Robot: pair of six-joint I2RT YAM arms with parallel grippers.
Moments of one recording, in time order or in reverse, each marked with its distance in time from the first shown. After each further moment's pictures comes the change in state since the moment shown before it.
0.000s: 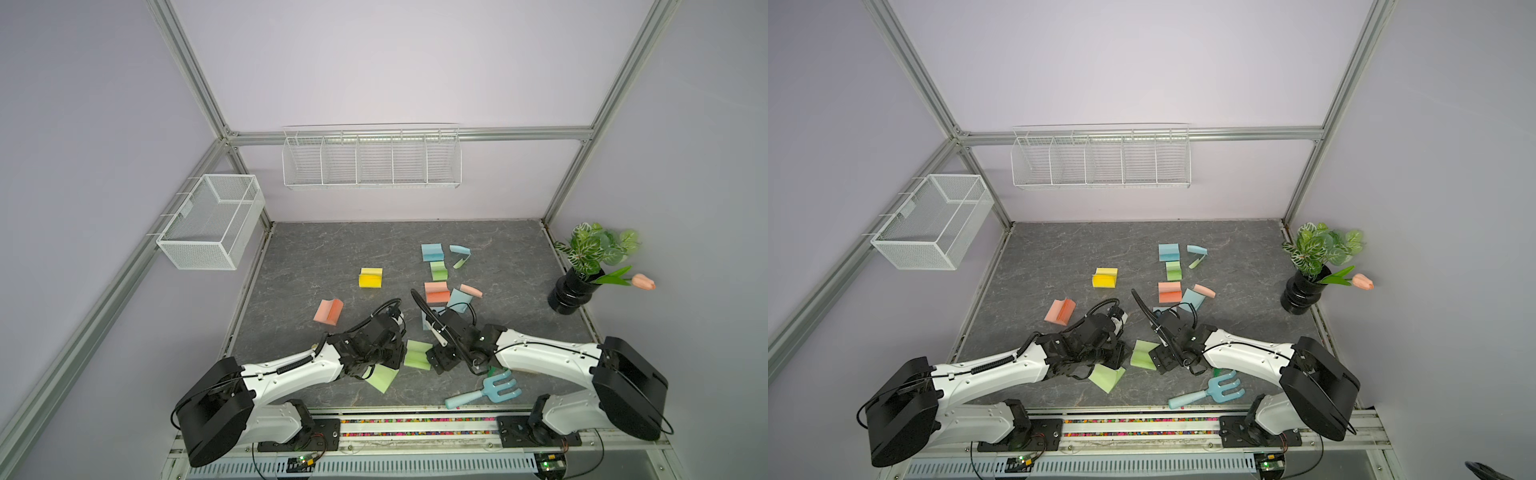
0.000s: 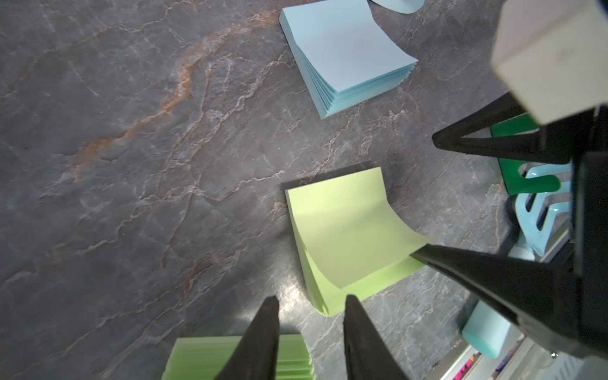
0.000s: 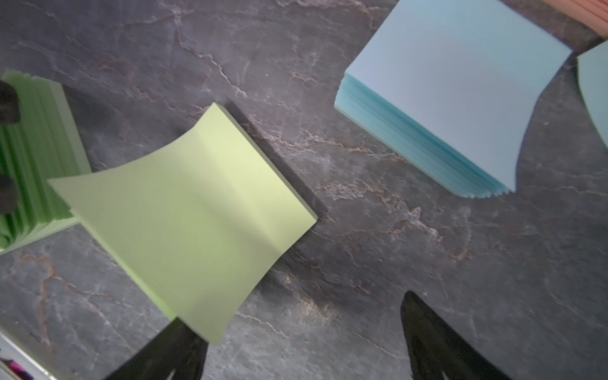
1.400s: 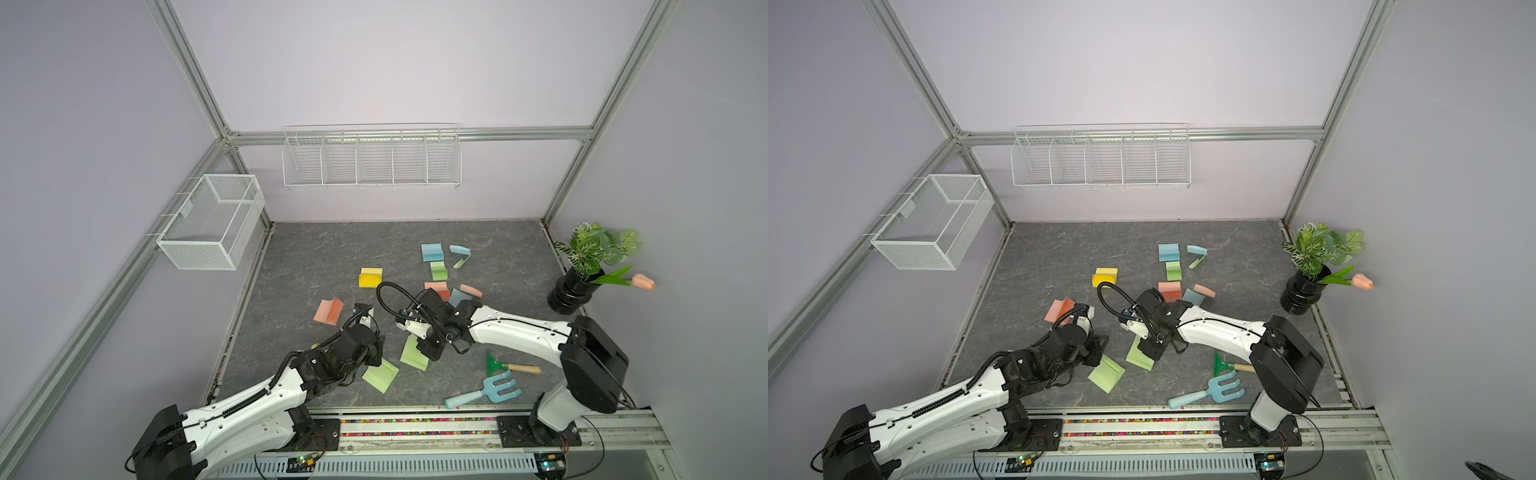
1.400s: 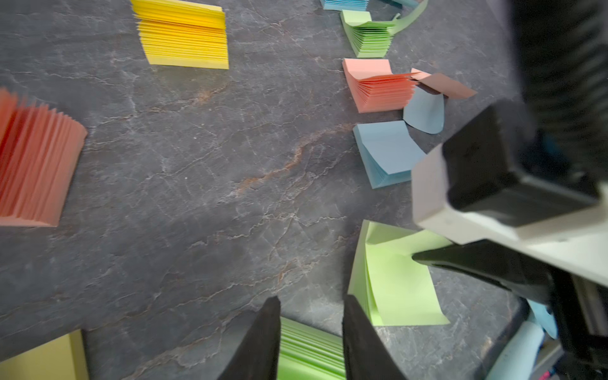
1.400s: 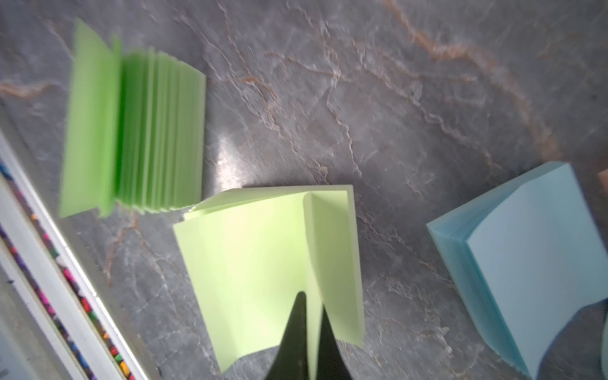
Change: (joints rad) left arm 0.003 -0.360 -0.122 -0.050 -0.259 -0.092; right arm -0.008 0.180 0.335 -0.213 -0.212 -0.478
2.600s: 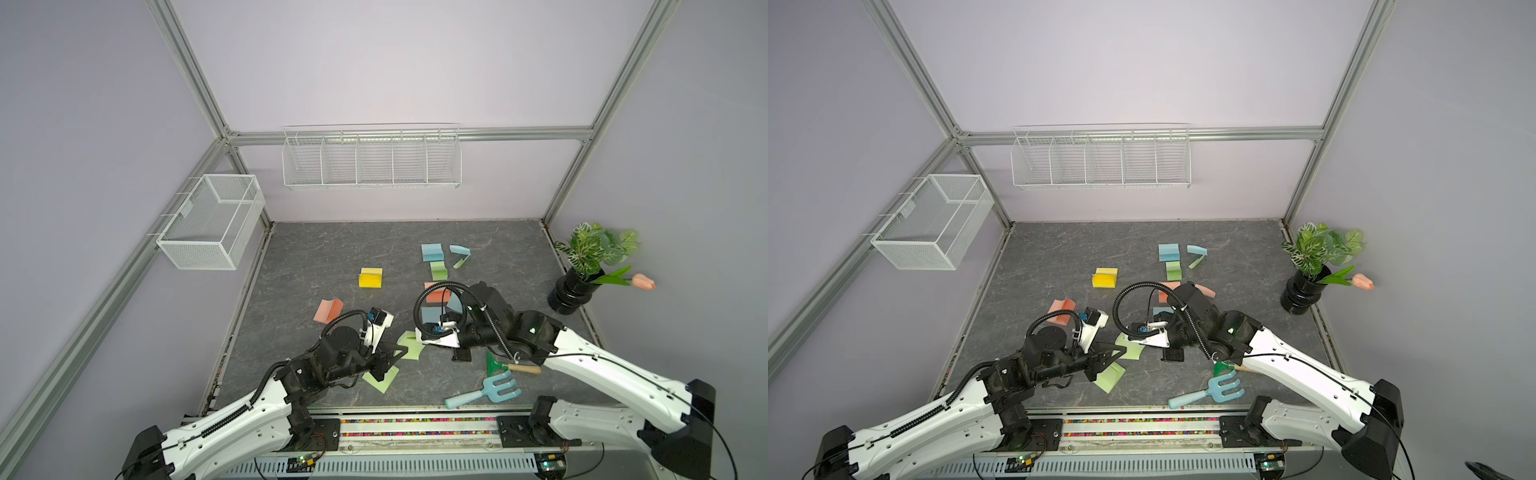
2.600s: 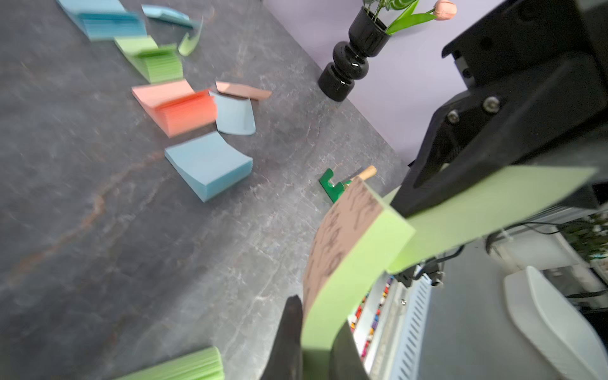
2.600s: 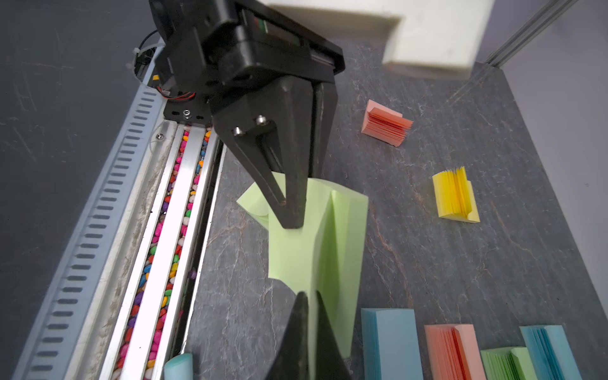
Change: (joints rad) left arm -0.004 -0.168 -0.037 0.186 0.410 0.150; right arm 0.000 -0.494 -0.069 0.043 -0.220 -0.471
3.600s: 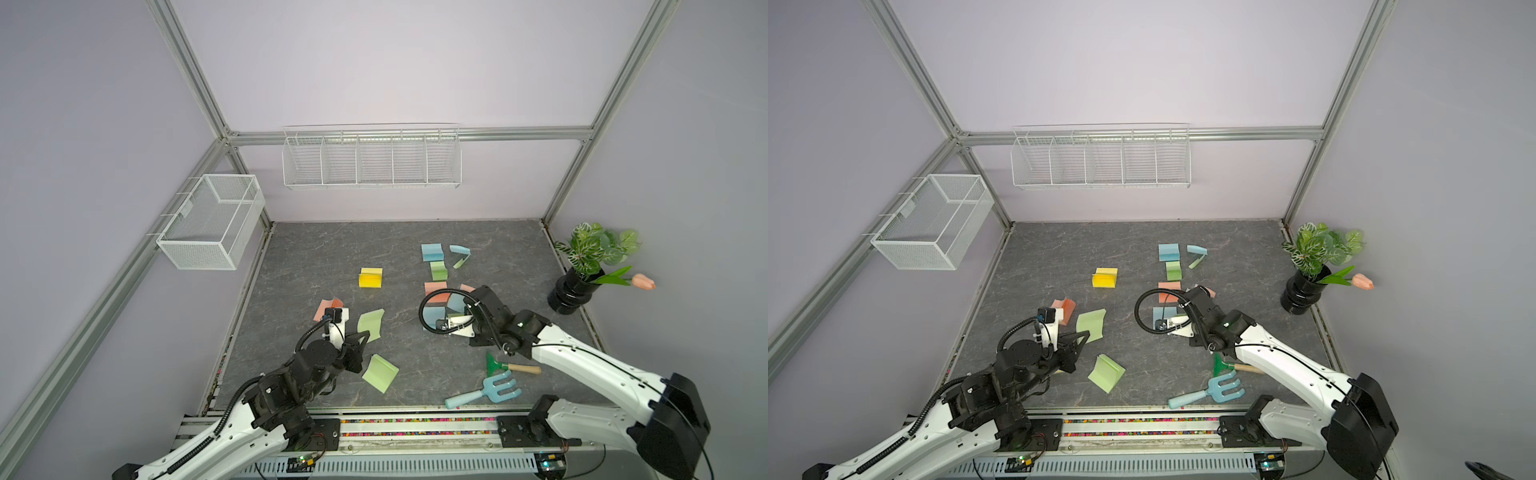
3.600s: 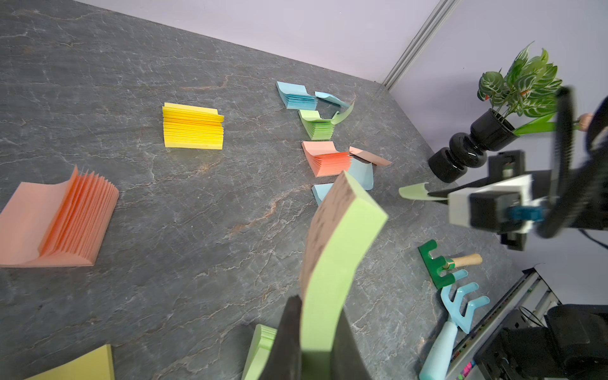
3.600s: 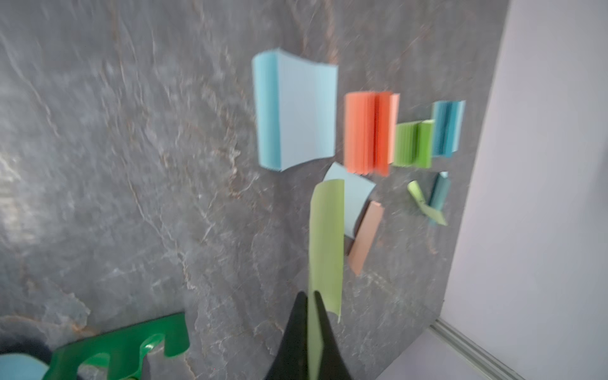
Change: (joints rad) left arm 0.004 -0.277 -0.011 -0.288 -0.452 -0.120; right arm -0.227 0.102 -0.211 -0.027 0.607 -0.369
